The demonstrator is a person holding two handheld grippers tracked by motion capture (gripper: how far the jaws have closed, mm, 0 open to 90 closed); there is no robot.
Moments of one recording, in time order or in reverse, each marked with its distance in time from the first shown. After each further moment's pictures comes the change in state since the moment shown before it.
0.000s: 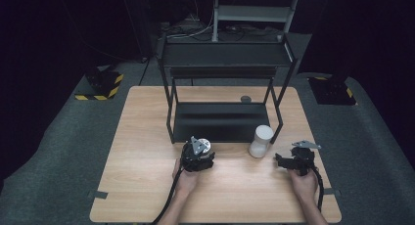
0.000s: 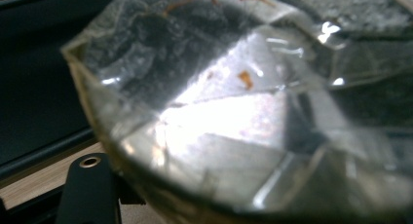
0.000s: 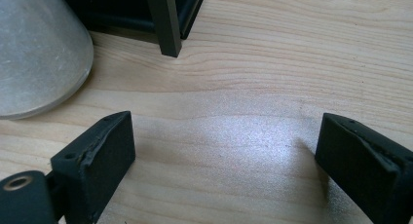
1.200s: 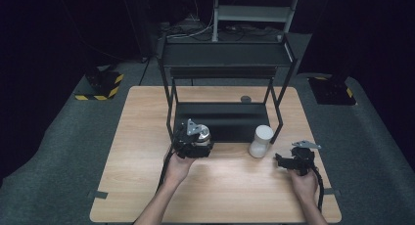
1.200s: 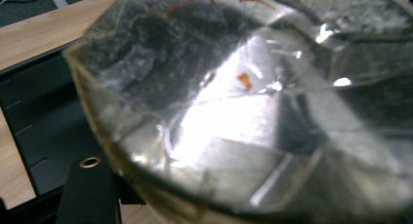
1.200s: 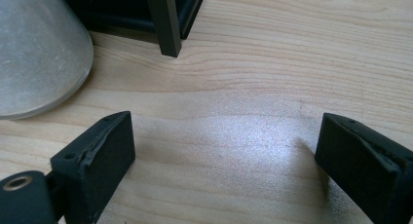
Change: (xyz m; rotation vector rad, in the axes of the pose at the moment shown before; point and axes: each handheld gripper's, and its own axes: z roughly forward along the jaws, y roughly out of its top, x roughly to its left) left arm 0.034 0.084 -0.057 0.052 -0.122 0.043; right arm 0.000 0.000 0.000 0.000 0.000 -0.001
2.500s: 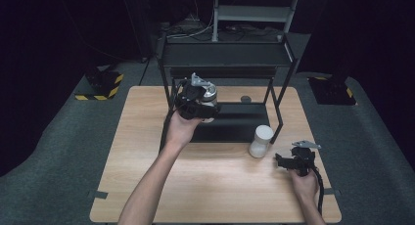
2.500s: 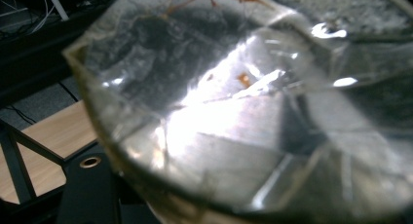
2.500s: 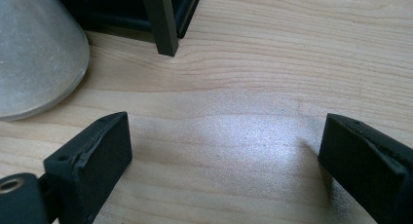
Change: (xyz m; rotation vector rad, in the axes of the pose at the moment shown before) left arm 0.000 0.131 -0.060 -0.039 0.017 0.031; right arm 0.000 0.001 0.001 0.005 -0.006 0.005
